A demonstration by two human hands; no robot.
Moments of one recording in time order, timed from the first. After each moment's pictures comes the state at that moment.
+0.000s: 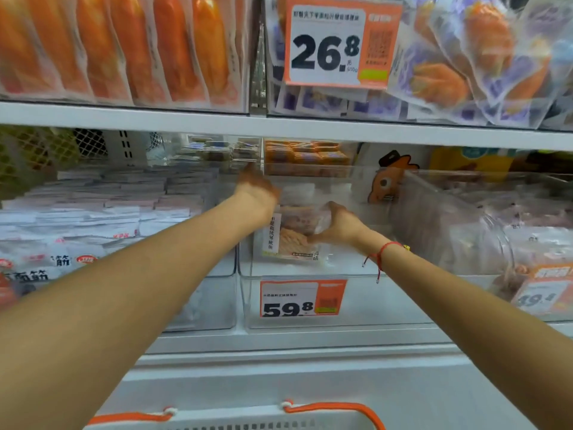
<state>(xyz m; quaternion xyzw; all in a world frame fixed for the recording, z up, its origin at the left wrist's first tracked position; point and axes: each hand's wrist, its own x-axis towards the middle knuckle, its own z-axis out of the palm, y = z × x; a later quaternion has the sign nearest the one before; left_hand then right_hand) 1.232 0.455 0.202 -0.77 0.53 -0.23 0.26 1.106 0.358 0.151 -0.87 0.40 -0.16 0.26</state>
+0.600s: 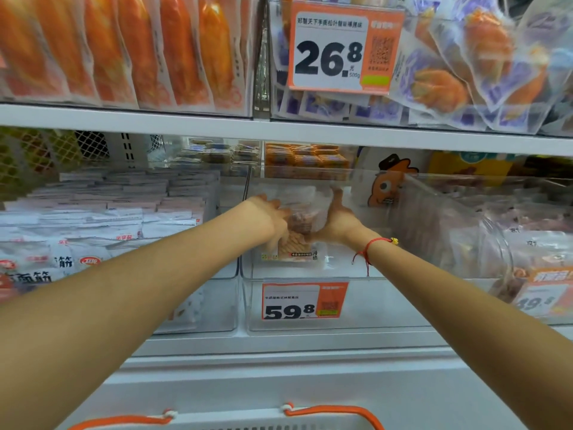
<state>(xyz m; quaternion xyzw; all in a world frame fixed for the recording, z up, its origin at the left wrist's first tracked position) 1.224 0.465 0.192 -0.69 0.65 -0.13 0.30 1.120 0.356 0.155 -0.87 0.43 -0.13 0.19</state>
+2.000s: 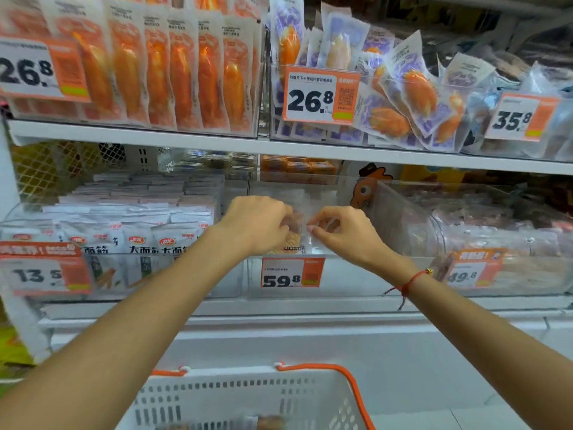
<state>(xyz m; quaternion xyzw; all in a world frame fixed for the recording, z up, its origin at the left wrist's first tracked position) 1.172 0.568 0.219 -0.75 0.64 -0.14 -0.05 1.029 0.456 0.187 -0.90 0.29 -0.28 0.14</state>
